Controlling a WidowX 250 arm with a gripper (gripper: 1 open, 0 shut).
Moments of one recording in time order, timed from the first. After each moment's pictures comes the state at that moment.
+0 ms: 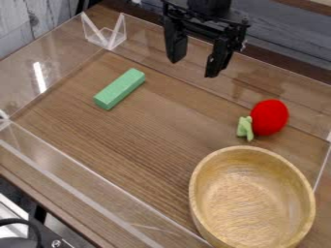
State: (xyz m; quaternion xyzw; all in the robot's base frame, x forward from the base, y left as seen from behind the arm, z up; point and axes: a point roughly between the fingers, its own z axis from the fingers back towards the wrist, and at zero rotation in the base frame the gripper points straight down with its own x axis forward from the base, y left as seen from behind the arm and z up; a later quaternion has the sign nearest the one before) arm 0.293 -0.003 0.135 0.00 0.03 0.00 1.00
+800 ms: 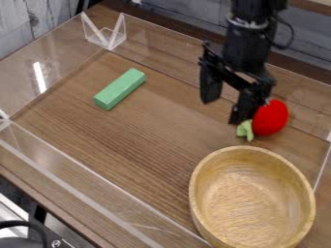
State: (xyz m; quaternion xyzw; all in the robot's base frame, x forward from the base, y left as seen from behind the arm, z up) arm 0.289 -0.066 0.086 -0.01 0.06 -0.19 0.98
